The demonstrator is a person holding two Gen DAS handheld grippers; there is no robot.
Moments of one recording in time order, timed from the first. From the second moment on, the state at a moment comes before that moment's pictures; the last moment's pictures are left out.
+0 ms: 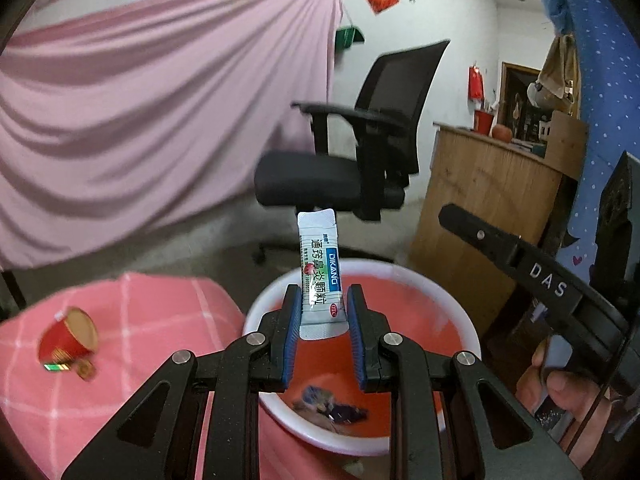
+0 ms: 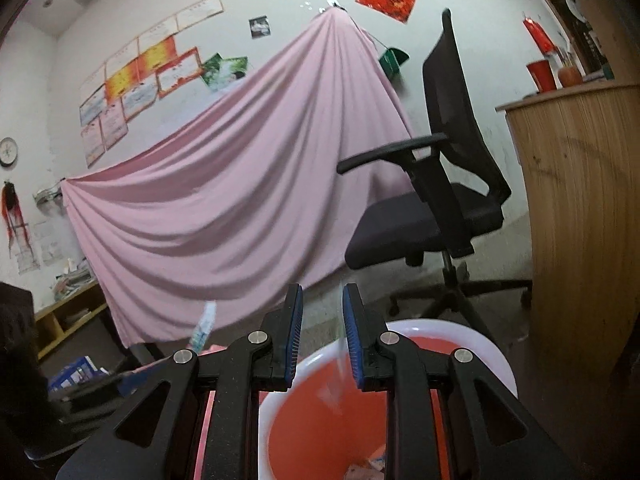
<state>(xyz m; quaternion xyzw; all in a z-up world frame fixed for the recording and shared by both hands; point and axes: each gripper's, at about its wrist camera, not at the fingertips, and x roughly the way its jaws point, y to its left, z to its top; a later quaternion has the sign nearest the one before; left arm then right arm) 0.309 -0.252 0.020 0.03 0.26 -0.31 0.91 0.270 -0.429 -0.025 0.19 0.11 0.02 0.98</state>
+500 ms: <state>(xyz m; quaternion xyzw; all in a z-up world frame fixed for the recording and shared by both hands) 0.321 -0.232 0.024 0.00 0.31 -0.30 0.90 0.280 -0.424 -0.029 0.20 0.14 0.01 0.97</state>
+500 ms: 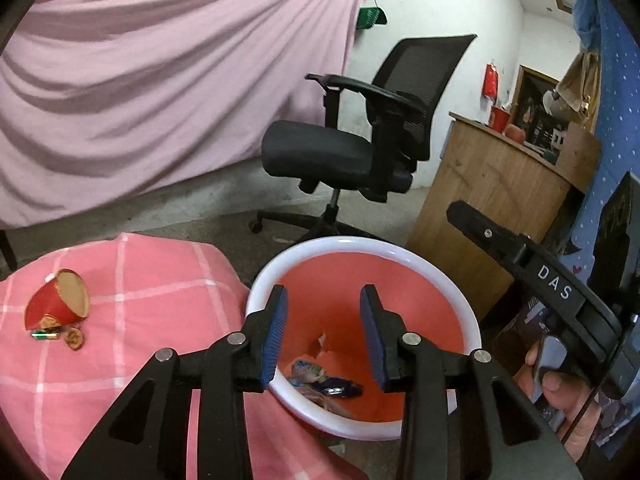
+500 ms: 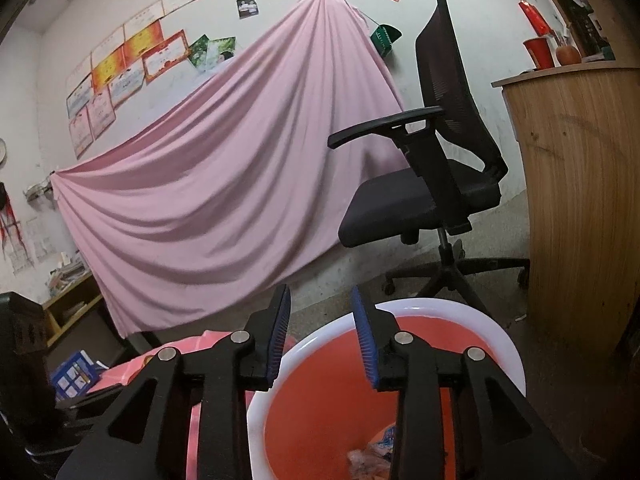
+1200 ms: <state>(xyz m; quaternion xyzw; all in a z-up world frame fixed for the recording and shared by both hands) 0.304 -0.128 0.056 -0.04 0.18 -0.14 0.97 0.279 -0.376 -0.010 0.17 0.06 0.03 0.98</state>
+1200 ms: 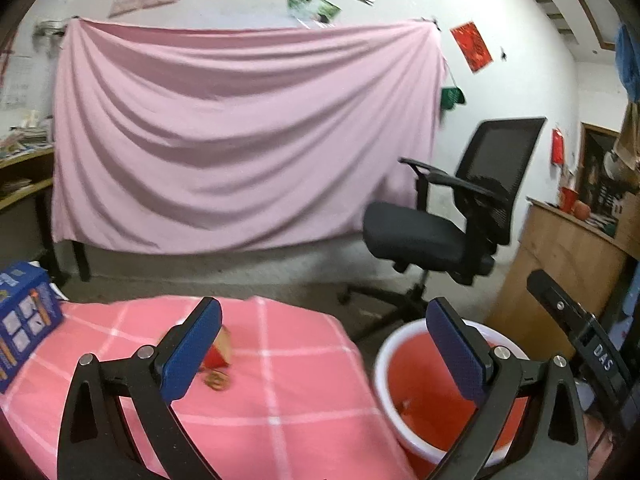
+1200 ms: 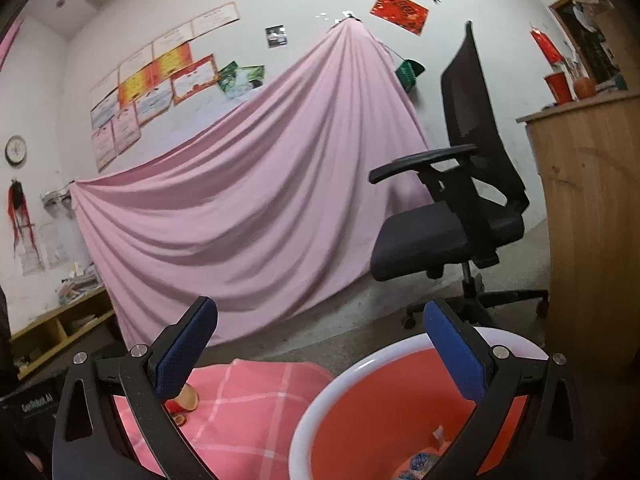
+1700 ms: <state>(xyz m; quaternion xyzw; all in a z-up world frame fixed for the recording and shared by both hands) 0.282 -0.041 0.044 -0.04 0.10 -0.04 0.99 0.293 -0.300 -0.003 0.08 0.03 0.09 0.99</state>
